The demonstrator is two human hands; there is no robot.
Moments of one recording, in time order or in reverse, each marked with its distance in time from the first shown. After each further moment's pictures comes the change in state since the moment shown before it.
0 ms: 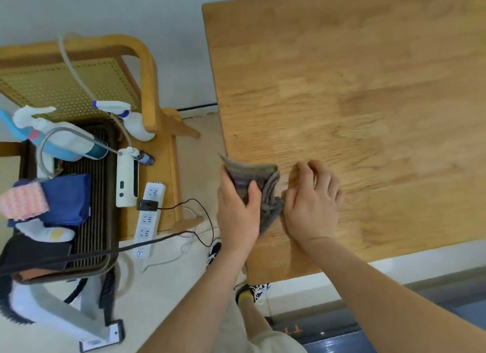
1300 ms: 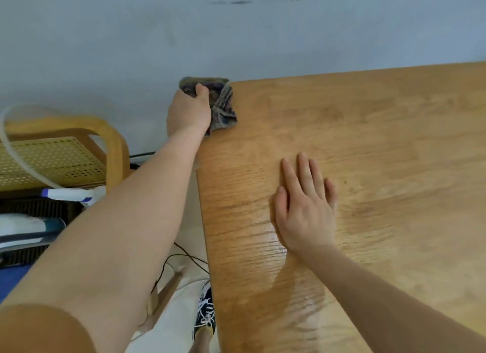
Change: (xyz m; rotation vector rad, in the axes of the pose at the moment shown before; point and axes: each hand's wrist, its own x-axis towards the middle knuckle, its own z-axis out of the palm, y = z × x) left_hand 0.398 0.132 0.013 0.198 0.120 -0.180; right_hand 0.213 -0.041 0.003 -0.121 -0.073 -0.101
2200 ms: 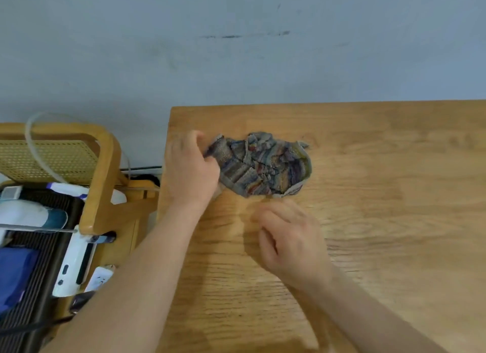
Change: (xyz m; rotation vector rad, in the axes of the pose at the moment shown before) left_hand -0.142 0.009 0.016 0.174 0.223 0.299; right_hand 0.022 0.068 -0.043 0.412 0.190 -0.734
